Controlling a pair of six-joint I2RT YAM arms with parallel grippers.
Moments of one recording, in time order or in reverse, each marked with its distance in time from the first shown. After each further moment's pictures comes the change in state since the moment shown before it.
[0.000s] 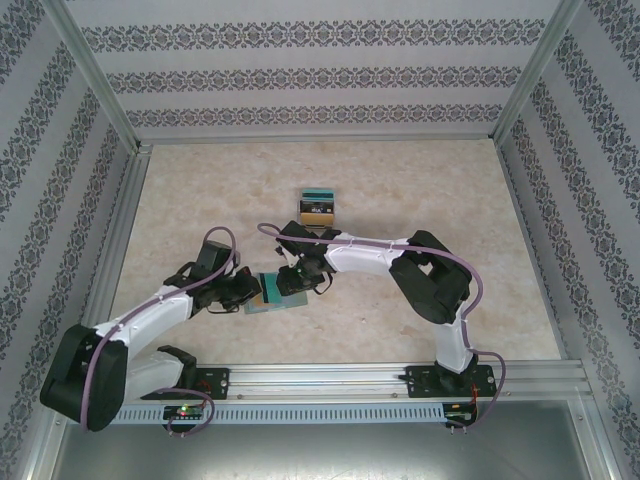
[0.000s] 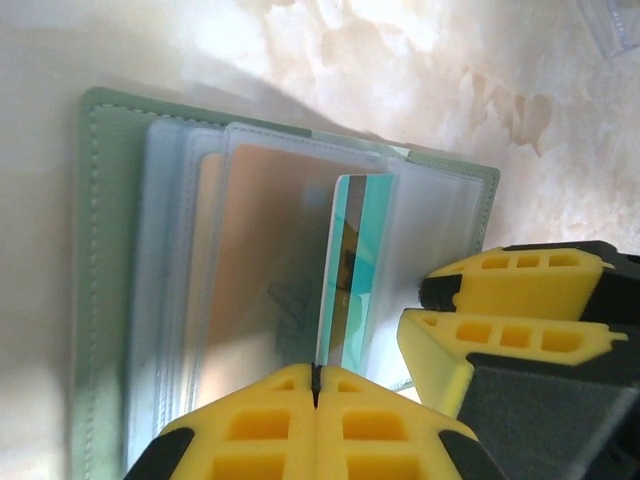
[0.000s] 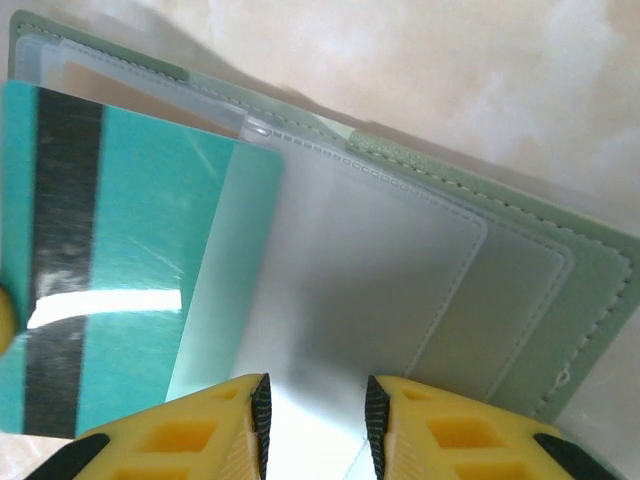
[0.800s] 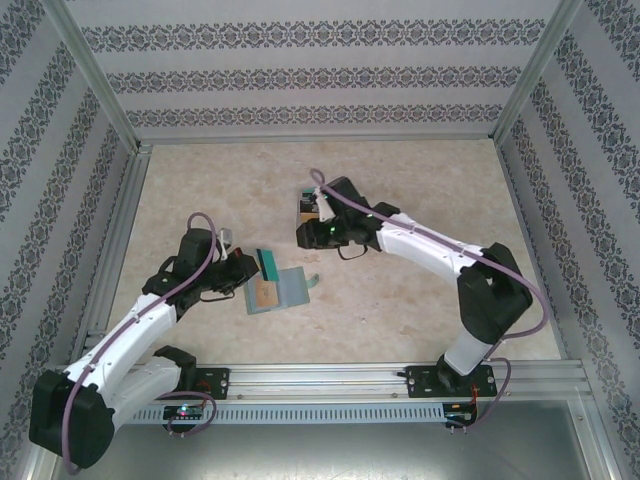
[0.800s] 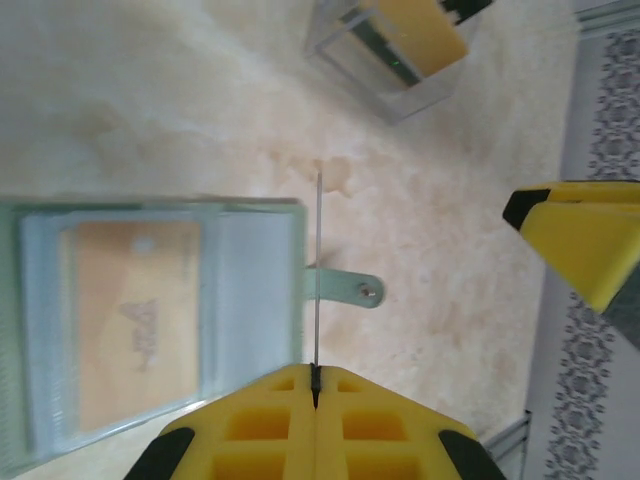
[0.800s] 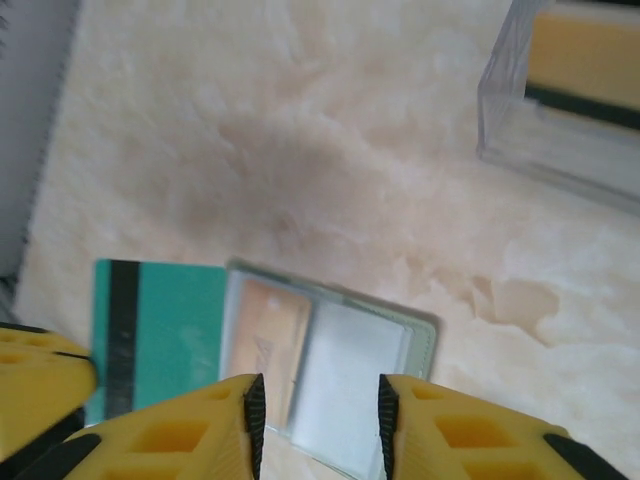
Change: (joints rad) left arm 0.018 -0.180 0.114 -0.026 0.045 -0.034; right arm -0.226 -0.332 -0.077 0.105 -0.093 0.051
